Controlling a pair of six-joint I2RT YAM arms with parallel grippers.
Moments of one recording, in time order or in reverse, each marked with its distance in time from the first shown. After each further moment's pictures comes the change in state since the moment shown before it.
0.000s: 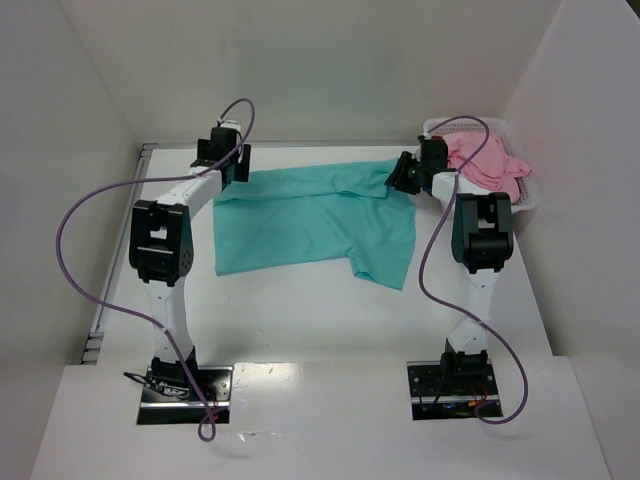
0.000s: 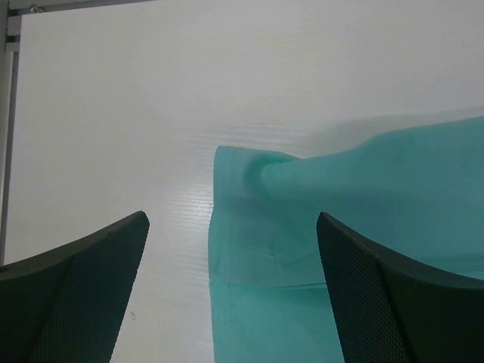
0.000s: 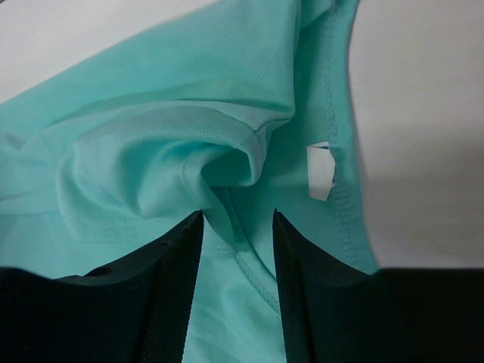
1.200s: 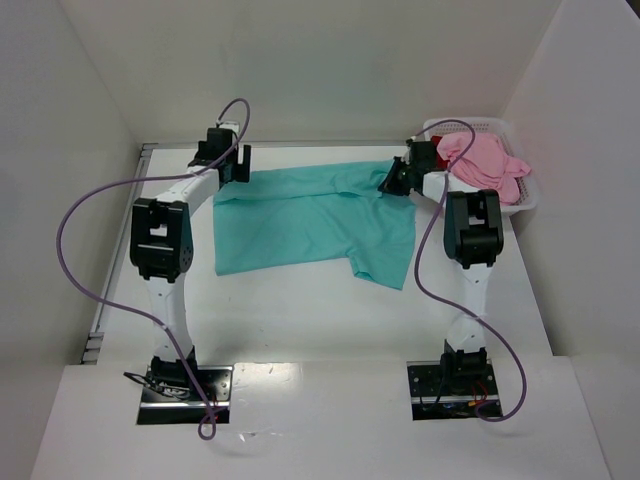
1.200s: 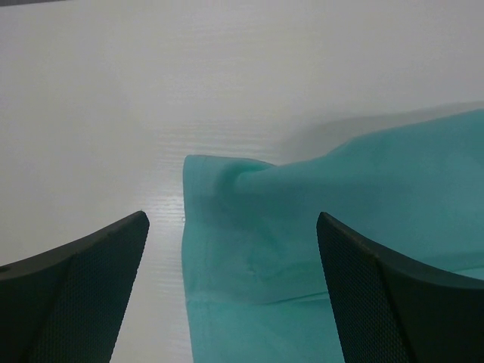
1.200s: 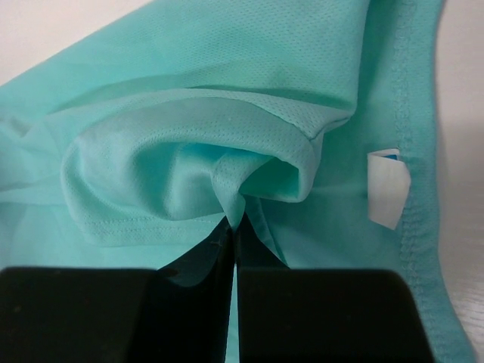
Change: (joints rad) left arm 0.032 0.034 0.020 0.002 0.124 -0.025; right arm 0.044 0.085 0.069 -0.029 -0.057 0.034
